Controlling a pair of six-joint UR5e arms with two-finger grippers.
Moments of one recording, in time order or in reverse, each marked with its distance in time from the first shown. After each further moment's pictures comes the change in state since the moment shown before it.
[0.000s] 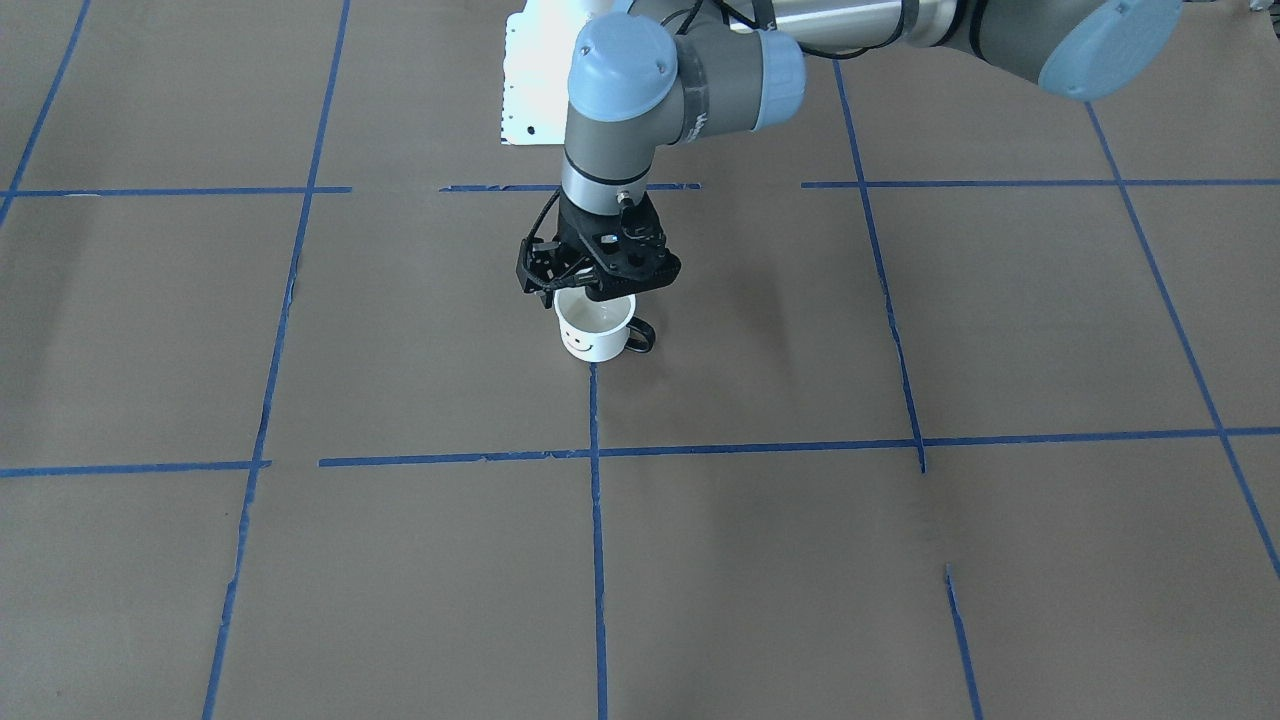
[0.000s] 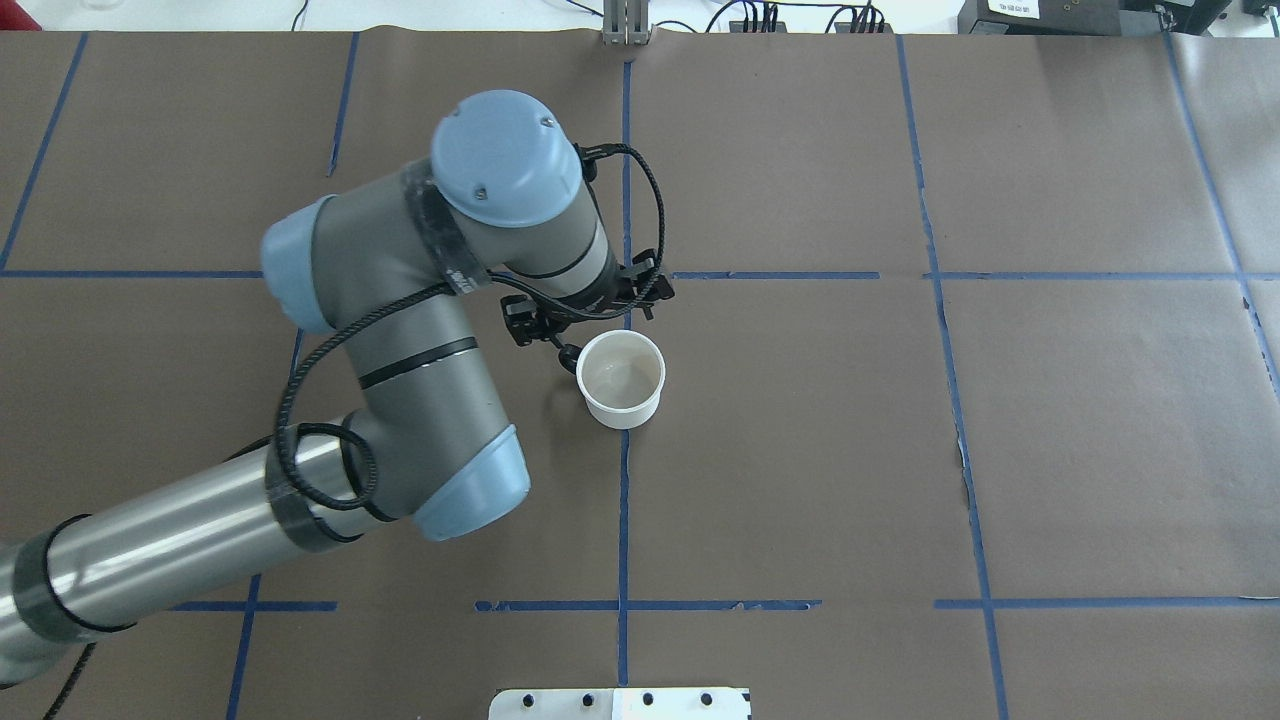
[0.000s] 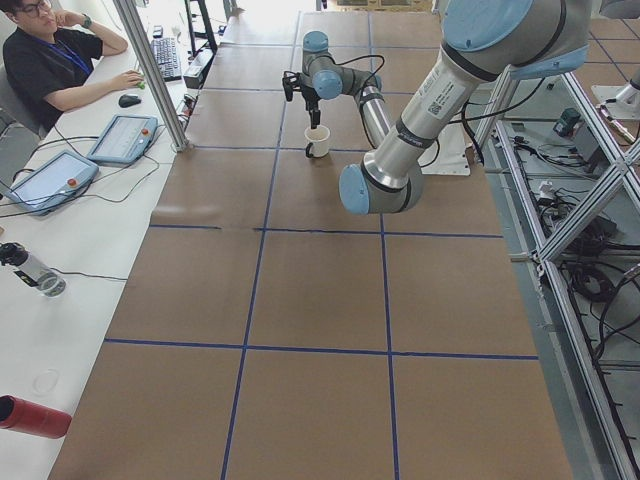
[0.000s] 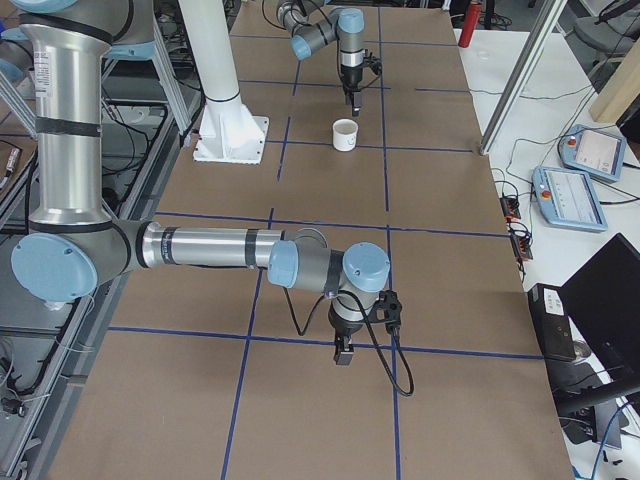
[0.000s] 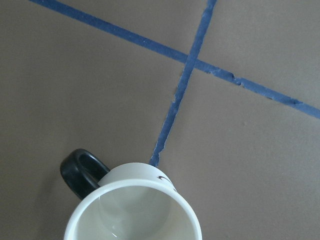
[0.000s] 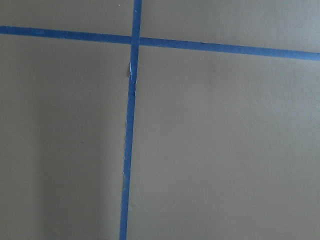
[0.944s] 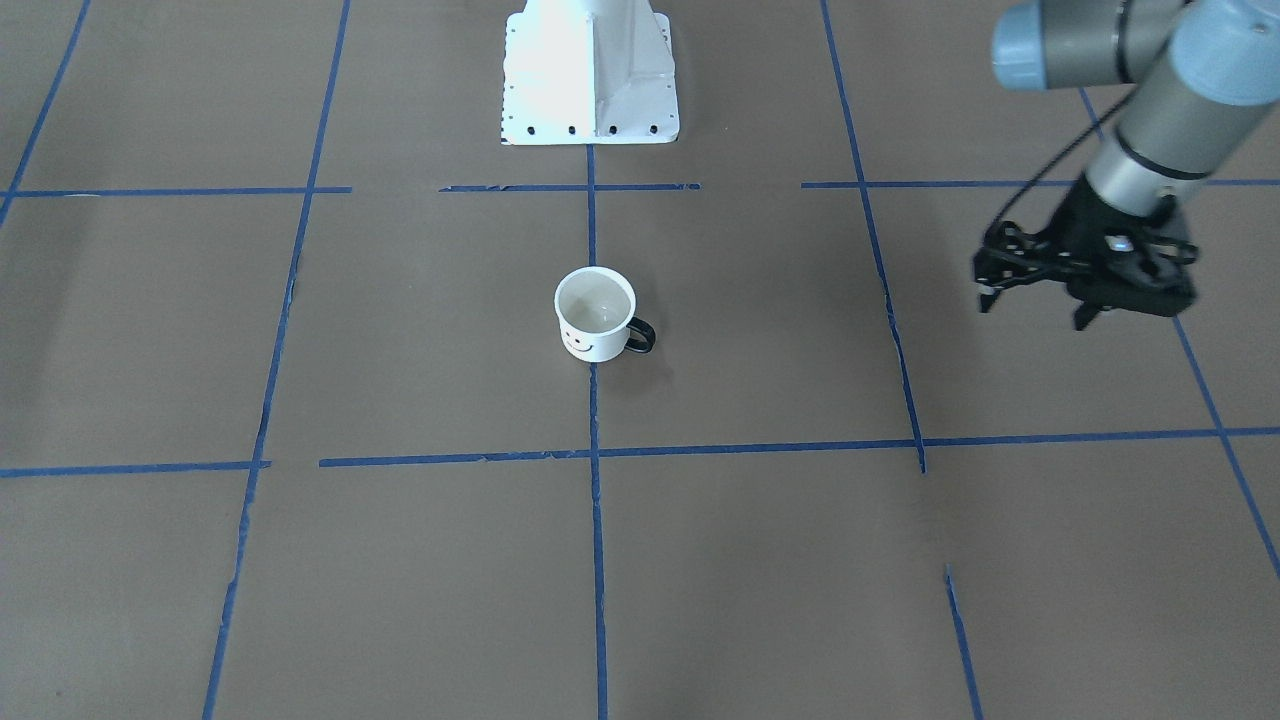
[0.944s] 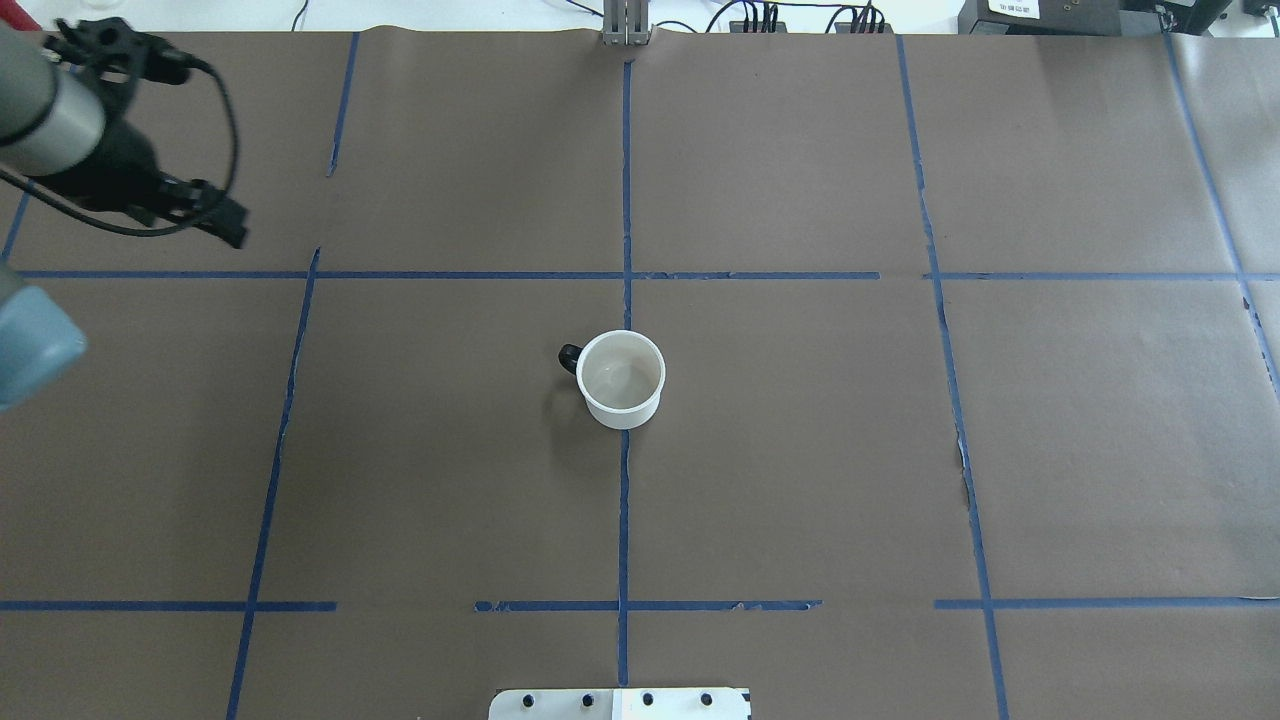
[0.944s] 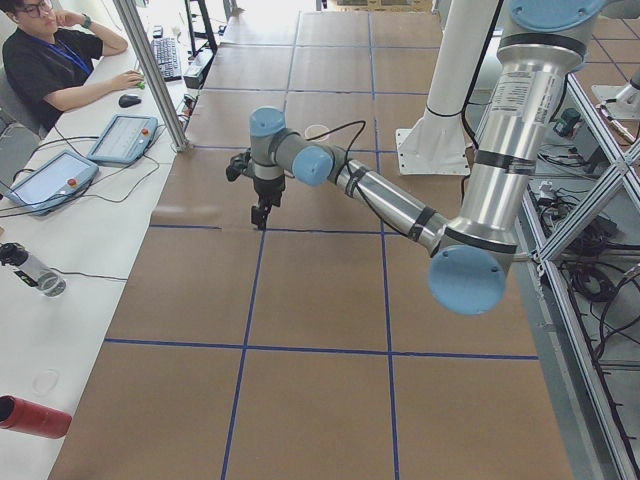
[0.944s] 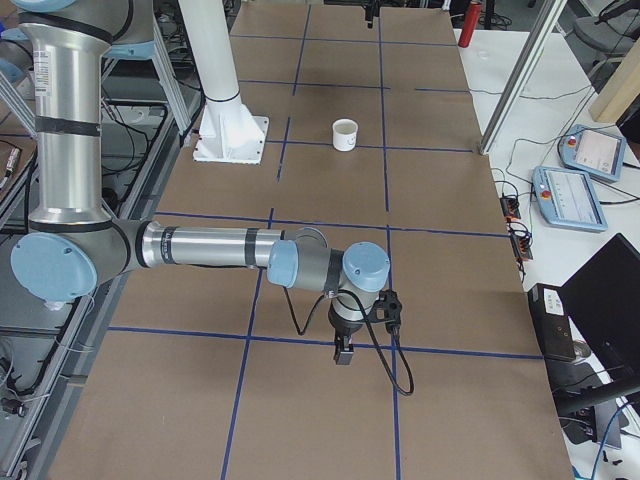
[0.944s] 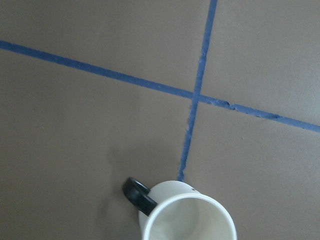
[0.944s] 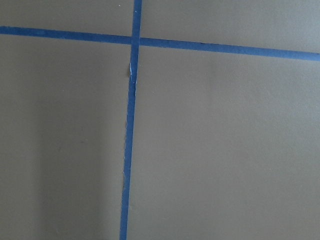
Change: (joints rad) left arm -0.644 0.675 -0.099 0.001 -0.246 1.305; right arm 0.000 0.000 0.000 0.000 0.000 0.000
